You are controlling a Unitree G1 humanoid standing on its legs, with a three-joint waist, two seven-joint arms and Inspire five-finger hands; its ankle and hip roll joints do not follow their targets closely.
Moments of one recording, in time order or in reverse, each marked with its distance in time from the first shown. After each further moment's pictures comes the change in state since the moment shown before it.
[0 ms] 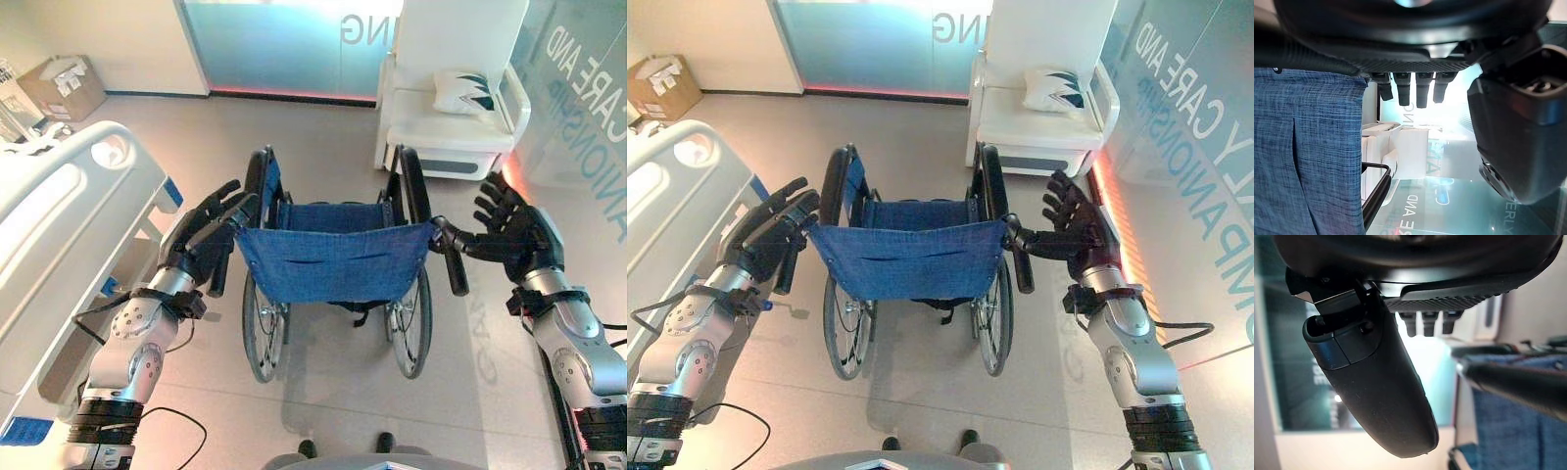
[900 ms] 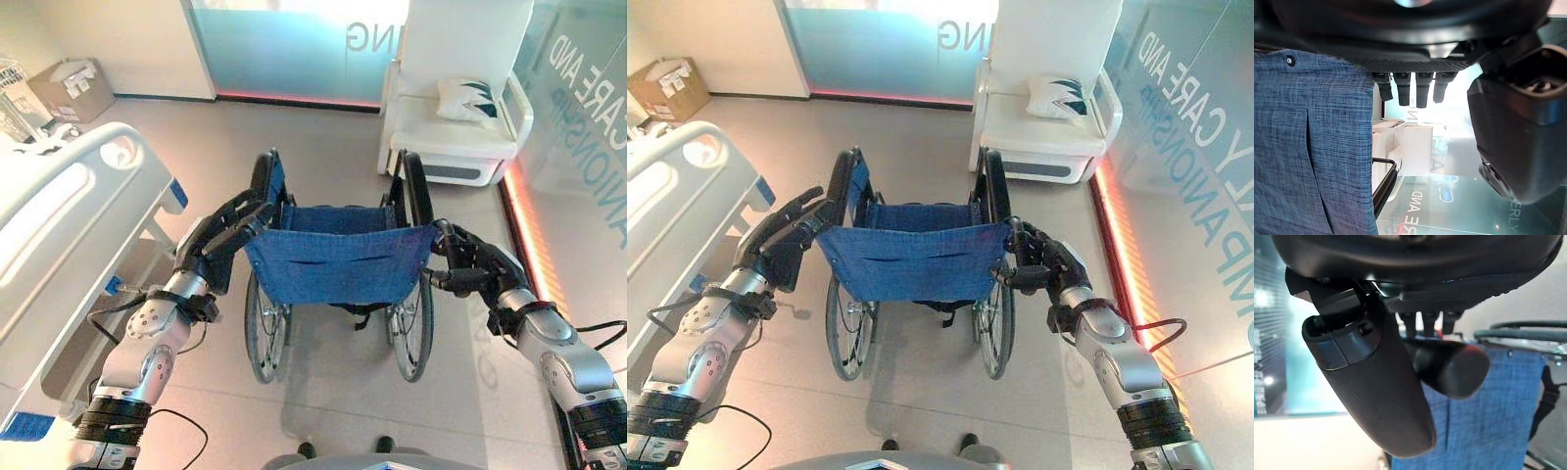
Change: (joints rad) left arm -0.008 0.002 -0.079 0.000 0.001 -0.001 0.046; right arm -0.021 -0.037 0.124 0.096 -0.047 0.138 0.010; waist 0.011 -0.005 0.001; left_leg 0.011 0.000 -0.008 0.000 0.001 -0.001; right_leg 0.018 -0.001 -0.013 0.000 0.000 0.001
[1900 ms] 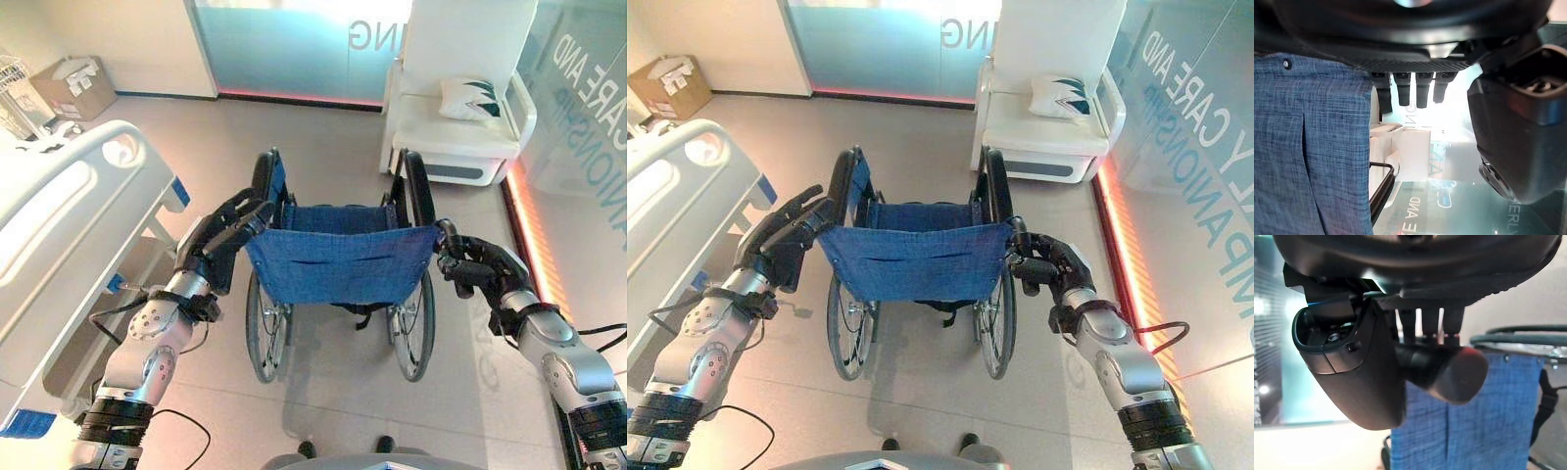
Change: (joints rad) left arm 0.006 -0.023 0.001 -0.012 0.029 -0.017 0.043; right arm 0.011 0.012 -0.015 -0.005 0.009 0.010 -0.037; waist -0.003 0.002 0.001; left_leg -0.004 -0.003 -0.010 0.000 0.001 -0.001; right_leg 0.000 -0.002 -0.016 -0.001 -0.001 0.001
